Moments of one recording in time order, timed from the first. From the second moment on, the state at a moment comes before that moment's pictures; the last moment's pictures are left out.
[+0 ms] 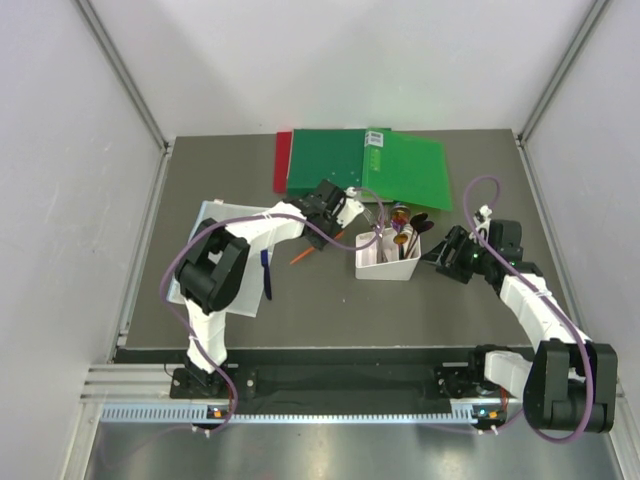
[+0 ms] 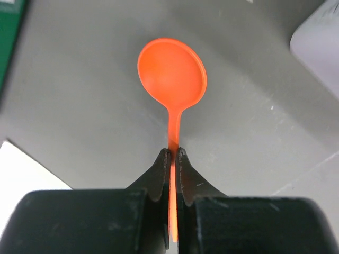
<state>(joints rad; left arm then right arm) -0.65 1.96 1.40 -0.52 -0.04 0.31 -0.06 1.09 0.55 -0.28 -0.54 0.54</state>
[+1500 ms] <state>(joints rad) -0.90 1.41 1.05 0.28 0.20 -0.19 -0.06 1.09 0.55 -0.27 -0.48 0.55</state>
